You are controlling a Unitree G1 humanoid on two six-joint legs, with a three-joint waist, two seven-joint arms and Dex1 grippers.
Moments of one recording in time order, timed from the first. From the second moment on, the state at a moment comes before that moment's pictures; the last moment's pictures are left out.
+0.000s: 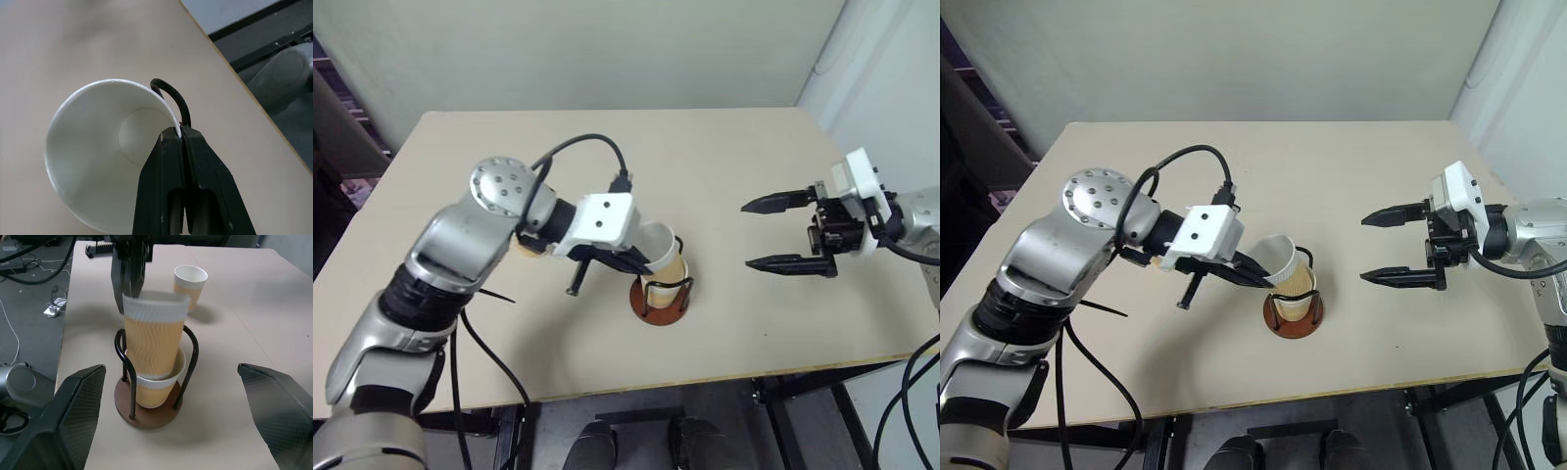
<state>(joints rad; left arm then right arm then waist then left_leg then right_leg) -0.92 0.80 -0.36 -0.23 -0.28 0.47 -1.41 -0.62 -0.92 -0.06 -0.12 0.57 0.49 1.39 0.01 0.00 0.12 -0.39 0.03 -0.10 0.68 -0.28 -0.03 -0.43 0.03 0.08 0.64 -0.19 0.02</state>
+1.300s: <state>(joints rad) -0.80 0.97 -0.23 0.35 0.03 0.36 -1.17 -0.67 -0.87 0.02 -0.09 0.54 0.49 1.40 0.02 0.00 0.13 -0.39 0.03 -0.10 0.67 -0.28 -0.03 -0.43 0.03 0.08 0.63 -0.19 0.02</state>
